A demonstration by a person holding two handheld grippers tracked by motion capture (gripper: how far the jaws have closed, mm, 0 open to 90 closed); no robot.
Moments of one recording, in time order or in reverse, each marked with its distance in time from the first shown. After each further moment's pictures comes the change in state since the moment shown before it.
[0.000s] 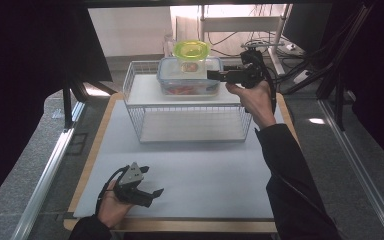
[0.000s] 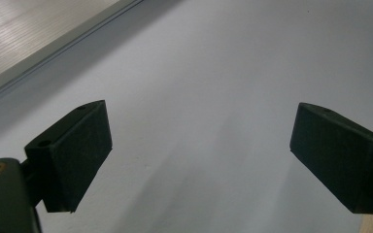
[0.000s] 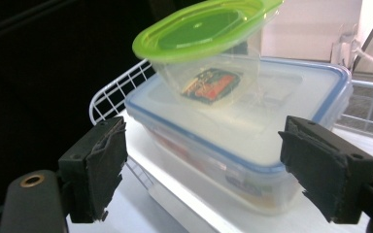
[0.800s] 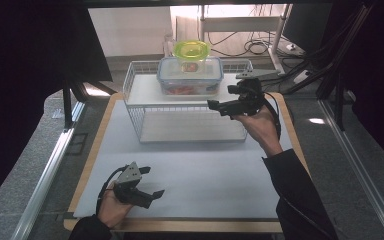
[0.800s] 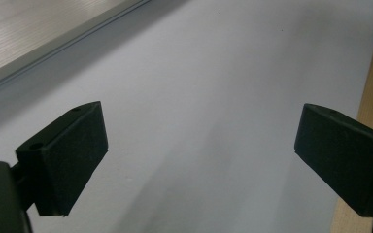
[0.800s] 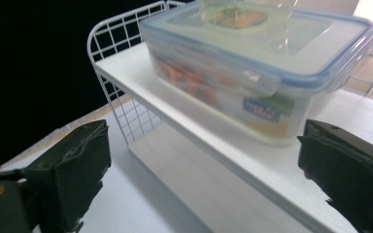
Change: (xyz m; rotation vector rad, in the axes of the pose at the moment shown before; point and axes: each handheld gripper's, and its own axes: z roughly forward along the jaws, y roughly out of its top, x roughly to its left) left arm 0.000 0.000 0.000 -0.052 -0.080 -0.031; right arm 0.025 -0.057 -0.013 0.047 -0.054 -0.213
